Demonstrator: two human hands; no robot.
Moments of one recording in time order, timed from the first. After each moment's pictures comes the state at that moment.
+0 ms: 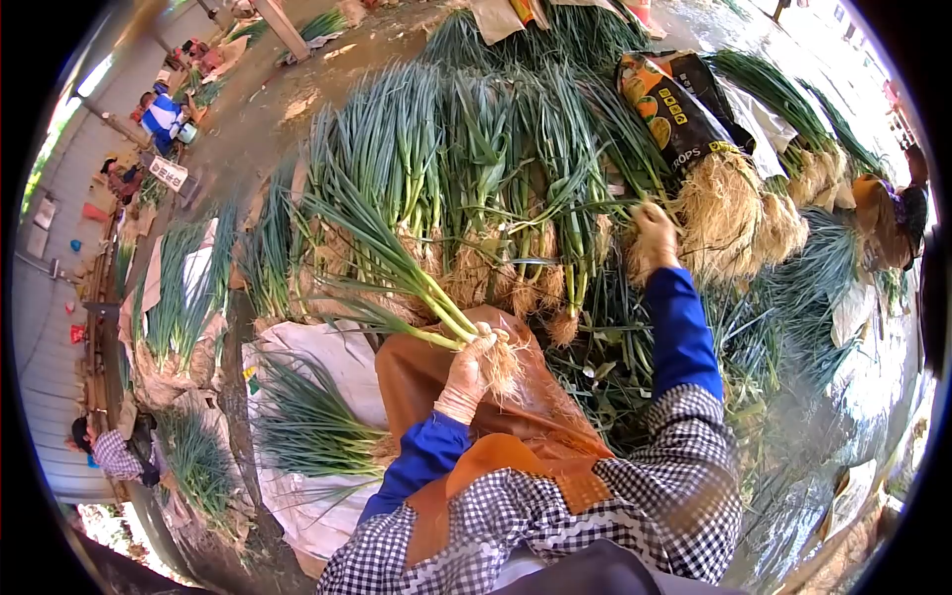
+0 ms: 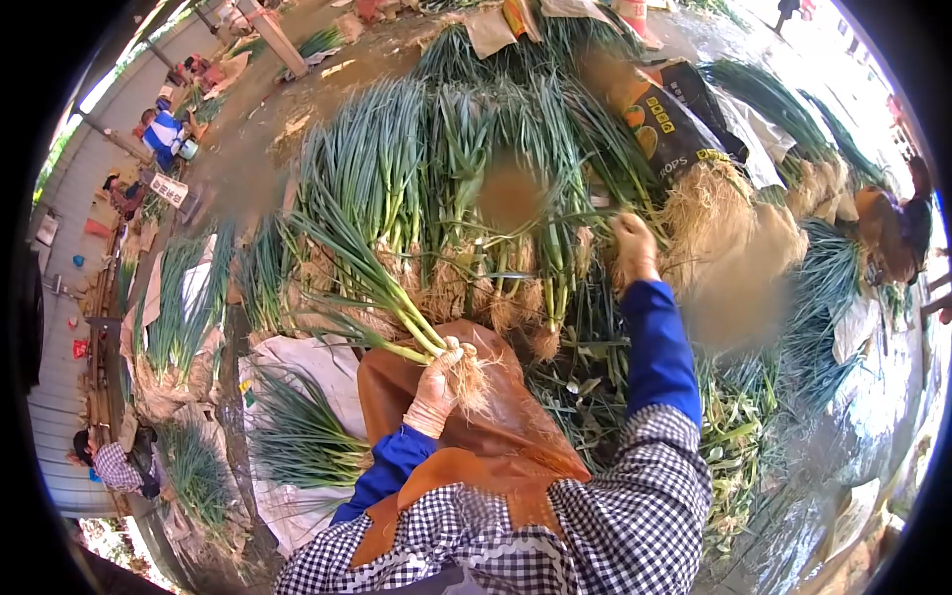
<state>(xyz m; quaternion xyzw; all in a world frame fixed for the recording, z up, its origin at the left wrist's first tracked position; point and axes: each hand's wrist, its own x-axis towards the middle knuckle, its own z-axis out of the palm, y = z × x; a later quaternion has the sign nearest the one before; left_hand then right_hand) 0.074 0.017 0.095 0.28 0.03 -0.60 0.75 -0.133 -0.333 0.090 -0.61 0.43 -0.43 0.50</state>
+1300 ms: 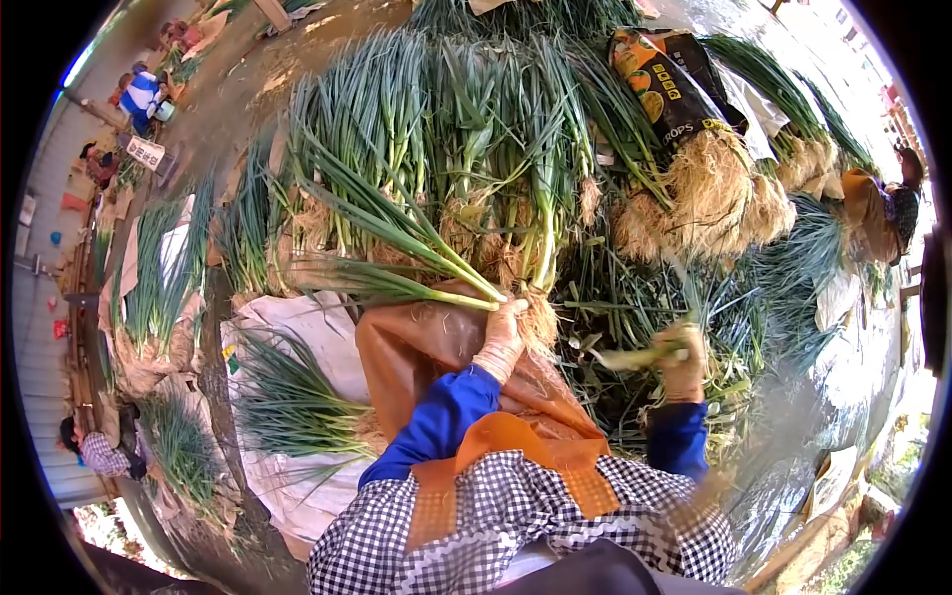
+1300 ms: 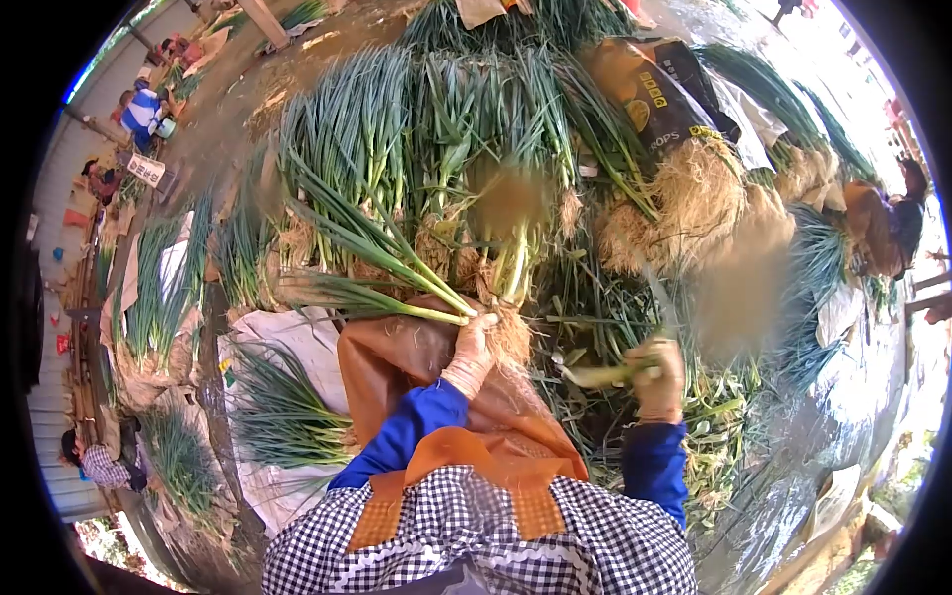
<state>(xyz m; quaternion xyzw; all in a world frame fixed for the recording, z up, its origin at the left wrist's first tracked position) 0.015 -0.040 0.031 0.39 0.16 -0.57 0.71 -0.260 -0.101 0.146 -0.33 0.41 -0.51 0.68</state>
